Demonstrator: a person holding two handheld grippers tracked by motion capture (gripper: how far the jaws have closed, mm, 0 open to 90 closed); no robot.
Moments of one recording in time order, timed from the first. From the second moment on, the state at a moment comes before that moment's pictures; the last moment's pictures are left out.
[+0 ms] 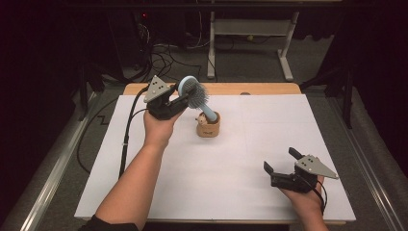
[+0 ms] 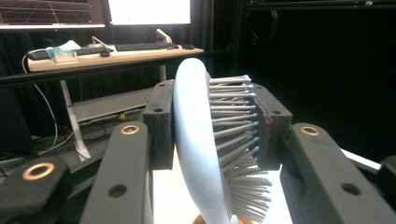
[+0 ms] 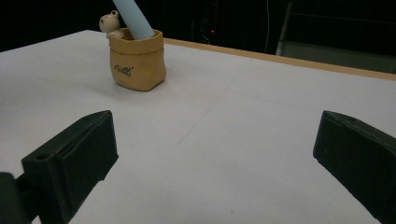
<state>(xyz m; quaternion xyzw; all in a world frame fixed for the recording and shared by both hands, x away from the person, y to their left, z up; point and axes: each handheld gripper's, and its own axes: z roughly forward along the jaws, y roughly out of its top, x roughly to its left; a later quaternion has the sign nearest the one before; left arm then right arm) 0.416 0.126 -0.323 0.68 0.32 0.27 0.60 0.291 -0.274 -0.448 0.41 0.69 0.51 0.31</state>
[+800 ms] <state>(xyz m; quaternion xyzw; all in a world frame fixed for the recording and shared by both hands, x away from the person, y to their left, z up) 0.426 0.128 -0.331 0.69 0.33 0.25 0.60 0.292 -0.276 -0.450 0.41 0.69 0.51 0.30</state>
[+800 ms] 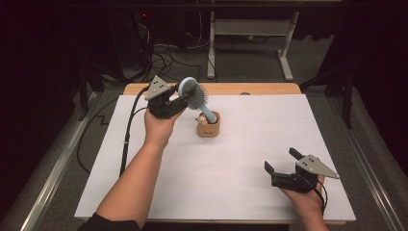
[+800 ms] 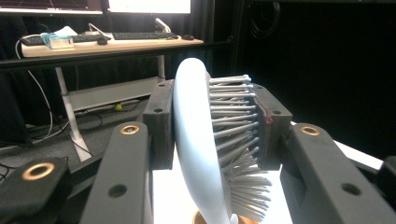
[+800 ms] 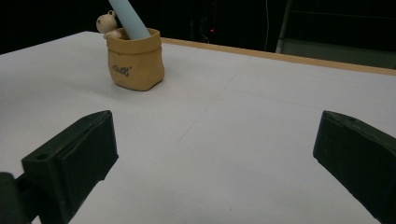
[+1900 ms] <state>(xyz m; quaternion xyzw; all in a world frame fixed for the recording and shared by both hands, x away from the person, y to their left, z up) 0.437 0.125 -0.350 0.70 0.34 0.23 0.58 0.292 -0.276 -0.450 0.41 0.69 0.51 0.30</state>
